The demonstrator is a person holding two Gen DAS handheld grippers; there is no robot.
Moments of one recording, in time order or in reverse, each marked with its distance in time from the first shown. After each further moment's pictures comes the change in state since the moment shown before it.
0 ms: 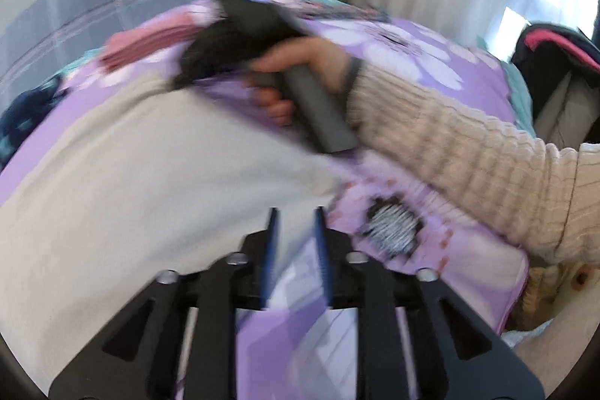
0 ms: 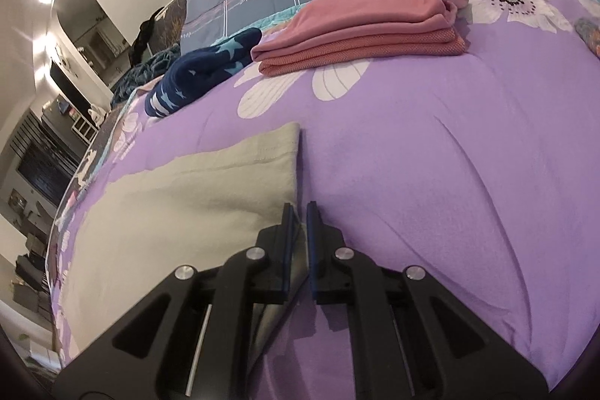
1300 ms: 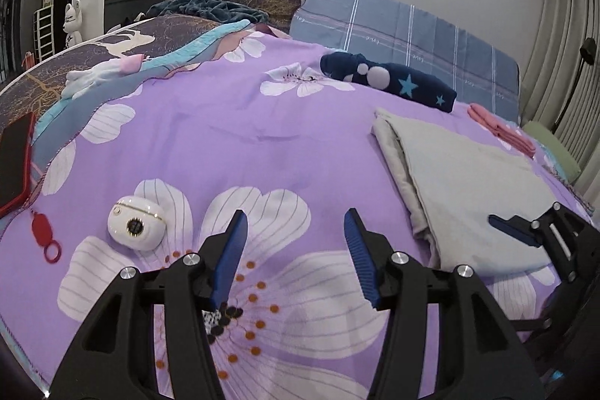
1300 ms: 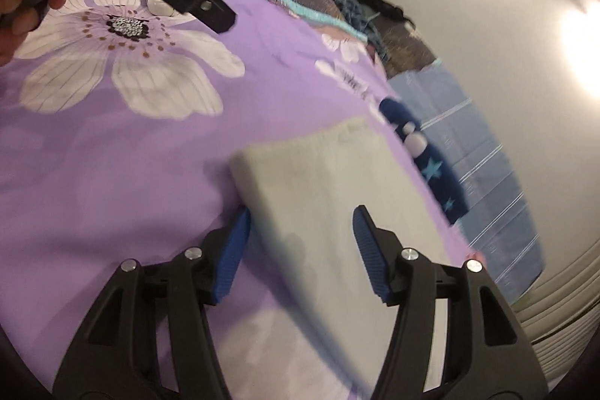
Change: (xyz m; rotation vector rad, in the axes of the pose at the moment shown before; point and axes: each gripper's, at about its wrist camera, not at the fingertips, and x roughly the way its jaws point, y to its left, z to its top) left arm -0.263 0.240 -0.281 -0.784 -0.291 0.660; right arm 0.050 0.464 -0.298 -1.340 -0.133 -0.315
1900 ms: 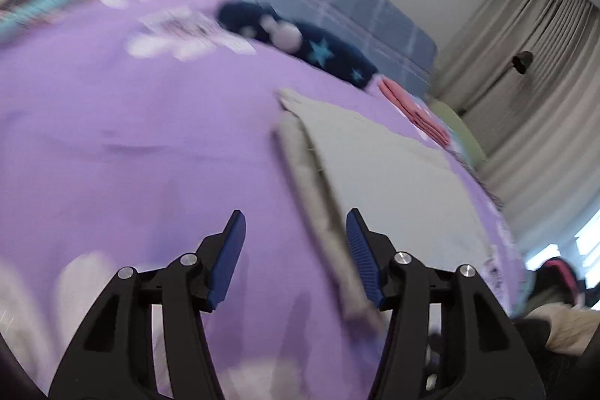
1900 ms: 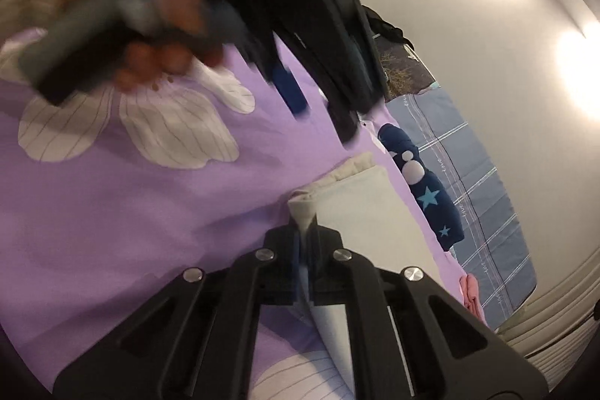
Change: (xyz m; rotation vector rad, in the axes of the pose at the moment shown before) left arm 0.127 -0.019 0.067 -0.058 0.278 -0.531; right arm 0.006 0.002 0.019 0.000 -0.058 0.000
